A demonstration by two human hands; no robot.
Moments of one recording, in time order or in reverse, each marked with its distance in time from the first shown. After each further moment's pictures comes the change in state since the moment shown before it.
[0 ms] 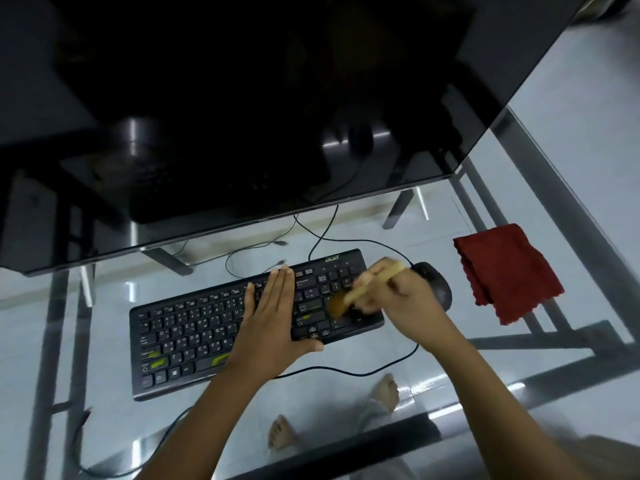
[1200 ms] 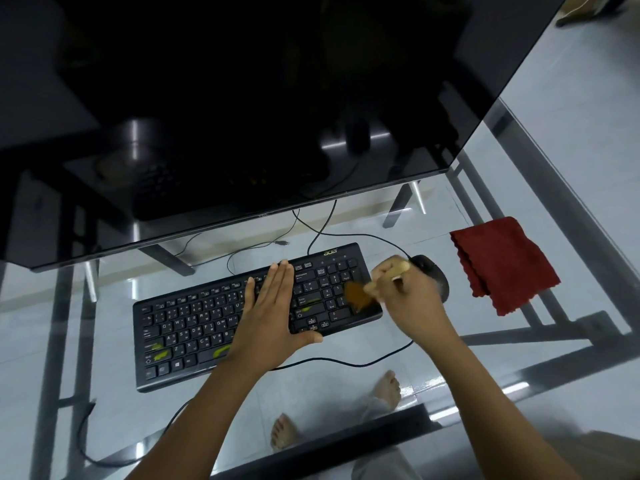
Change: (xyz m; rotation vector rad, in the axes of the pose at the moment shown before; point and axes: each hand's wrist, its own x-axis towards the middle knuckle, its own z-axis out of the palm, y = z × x) left_hand -0.003 -0.001 0.001 -0.007 0.015 0.006; right_hand -0.011 0.012 0.001 -0.238 0.203 -0.082
